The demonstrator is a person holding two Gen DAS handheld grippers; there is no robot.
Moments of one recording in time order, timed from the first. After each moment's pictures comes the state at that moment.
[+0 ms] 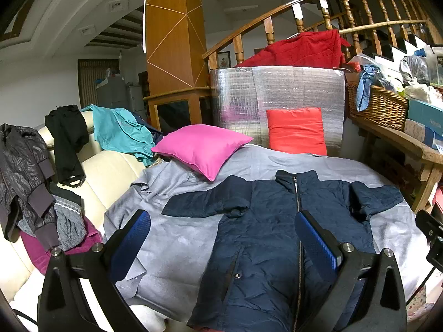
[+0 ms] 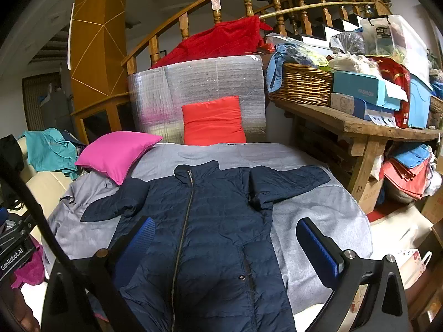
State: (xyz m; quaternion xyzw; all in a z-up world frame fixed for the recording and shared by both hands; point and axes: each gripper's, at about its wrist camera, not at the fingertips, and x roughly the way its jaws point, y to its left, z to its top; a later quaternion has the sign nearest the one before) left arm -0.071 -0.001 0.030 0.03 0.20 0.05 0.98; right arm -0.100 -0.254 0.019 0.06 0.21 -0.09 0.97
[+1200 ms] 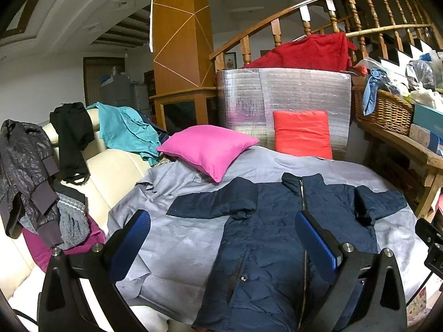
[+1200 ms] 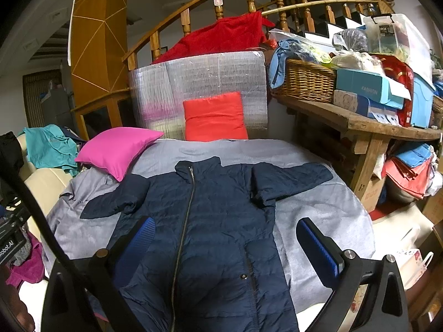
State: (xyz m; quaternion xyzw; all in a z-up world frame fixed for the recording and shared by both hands) left arm -0.068 0.010 0.030 0.02 0.20 0.07 0.98; right arm -0.089 -0.250 0.014 0.09 0.24 -0.08 0.96
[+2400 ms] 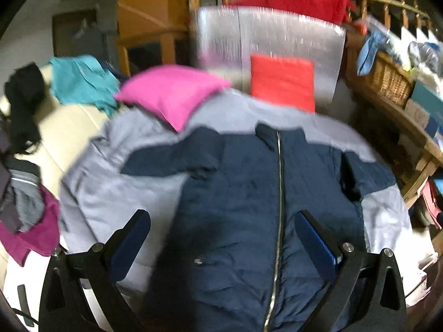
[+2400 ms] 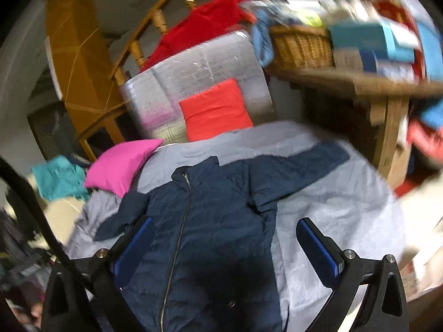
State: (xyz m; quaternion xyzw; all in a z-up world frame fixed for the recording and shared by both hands) left arm 0.061 -0.024 -0.025 -0.01 0.37 0.01 0.93; right arm -0.013 -0.419 -0.032 0.23 0.26 -0.02 0.94
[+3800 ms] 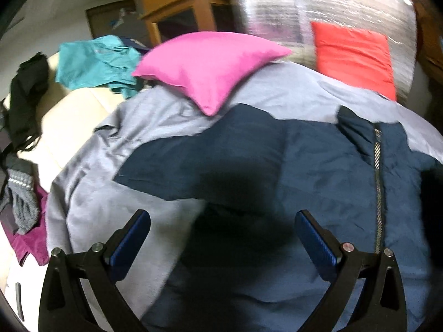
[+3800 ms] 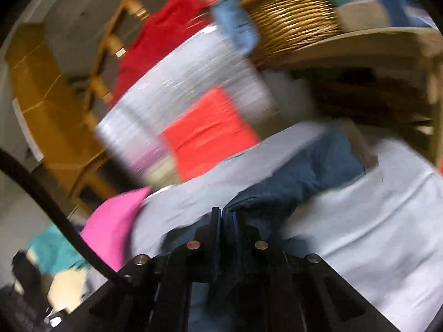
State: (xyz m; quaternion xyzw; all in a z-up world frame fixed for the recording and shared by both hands) left arm 0.247 -0.006 -0.137 0.02 0.38 0.18 0.91; right arm 0.234 -0.403 -0.055 0.30 0.22 0.02 0.93
